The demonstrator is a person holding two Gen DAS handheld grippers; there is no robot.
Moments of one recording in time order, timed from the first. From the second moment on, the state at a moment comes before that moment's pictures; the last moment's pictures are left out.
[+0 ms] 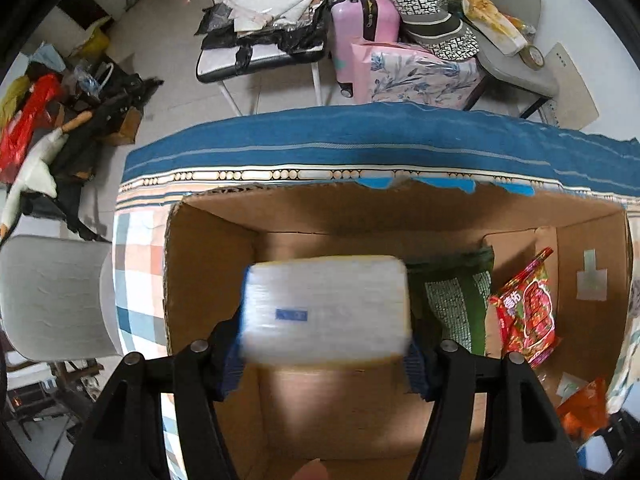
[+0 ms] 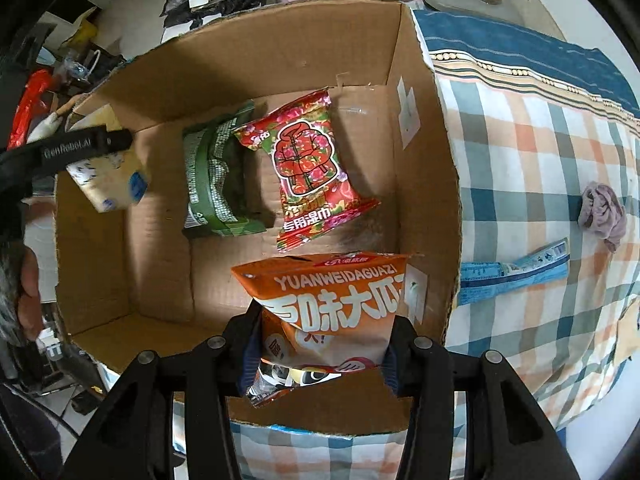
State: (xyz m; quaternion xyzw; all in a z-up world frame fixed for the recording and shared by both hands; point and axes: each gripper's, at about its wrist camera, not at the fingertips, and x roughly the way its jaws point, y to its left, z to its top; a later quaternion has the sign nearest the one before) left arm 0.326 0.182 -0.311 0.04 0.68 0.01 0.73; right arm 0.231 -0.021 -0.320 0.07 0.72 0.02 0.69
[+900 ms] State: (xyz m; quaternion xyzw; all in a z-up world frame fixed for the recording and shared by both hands) left arm 0.192 0.175 -0.228 0.01 0.61 0.01 0.79; right arm 0.205 -0.012 -0.264 0.01 0.67 0.01 0.74
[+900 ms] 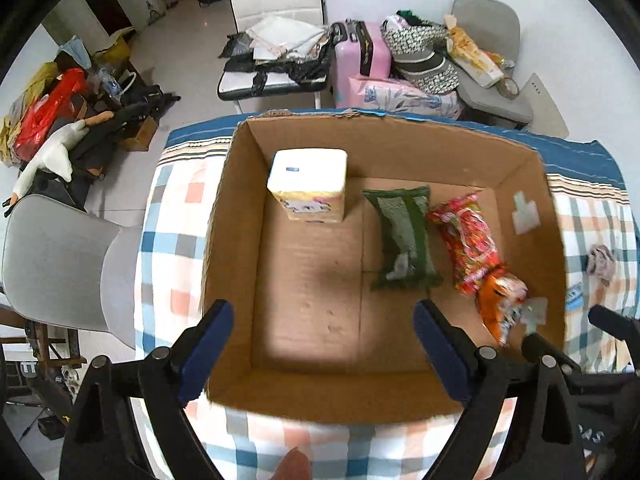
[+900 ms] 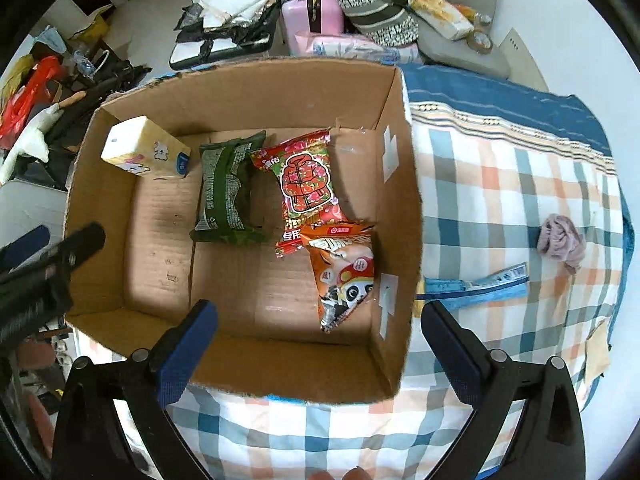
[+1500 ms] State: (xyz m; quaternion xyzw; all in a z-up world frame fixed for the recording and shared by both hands) left arm 0.137 0.135 -0.140 0.01 0.54 0.01 0.84; right arm 0.137 -0.046 -0.177 0.04 0.60 0.04 0.80
